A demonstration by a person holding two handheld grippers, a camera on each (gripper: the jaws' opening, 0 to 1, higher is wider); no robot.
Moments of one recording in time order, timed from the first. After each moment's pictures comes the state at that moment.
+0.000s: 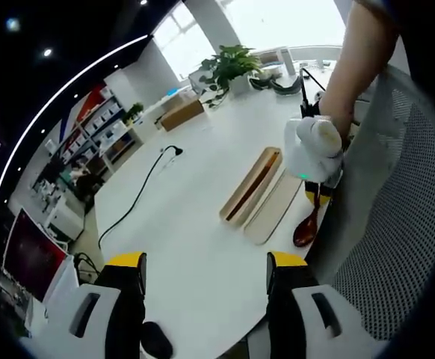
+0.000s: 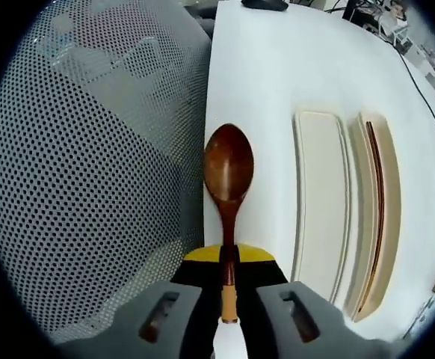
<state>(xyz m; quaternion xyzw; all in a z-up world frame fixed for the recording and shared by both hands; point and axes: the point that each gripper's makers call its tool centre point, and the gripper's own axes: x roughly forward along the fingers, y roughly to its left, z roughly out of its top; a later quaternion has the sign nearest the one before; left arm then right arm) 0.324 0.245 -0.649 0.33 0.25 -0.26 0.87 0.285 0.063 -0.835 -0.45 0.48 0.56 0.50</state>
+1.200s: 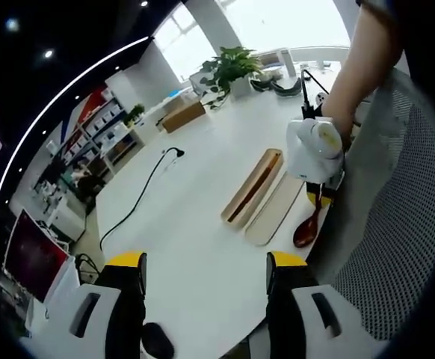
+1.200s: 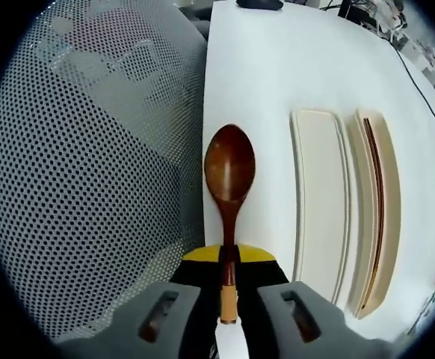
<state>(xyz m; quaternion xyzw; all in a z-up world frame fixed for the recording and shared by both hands) 0.325 0.246 -0.647 0.33 0.25 -0.25 0.87 0.284 0.062 -0.834 -0.44 0.48 0.56 0.52</state>
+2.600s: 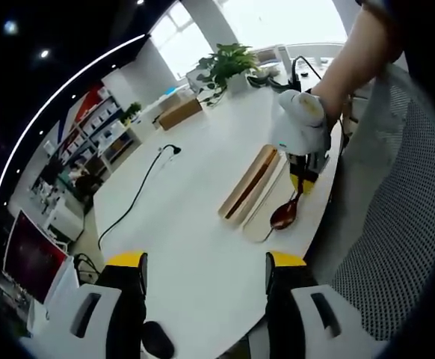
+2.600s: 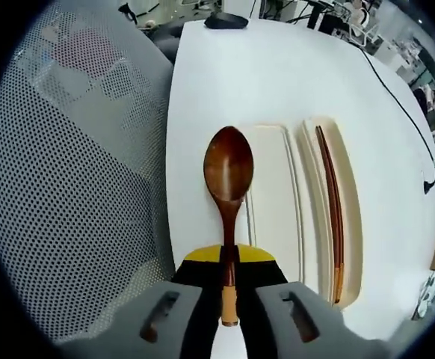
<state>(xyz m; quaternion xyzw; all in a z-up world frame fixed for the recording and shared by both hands) 0.324 0.245 -0.652 0.34 0.25 -0.26 0.87 0.327 0.065 -0.810 -0.42 0.44 0.53 0.59</state>
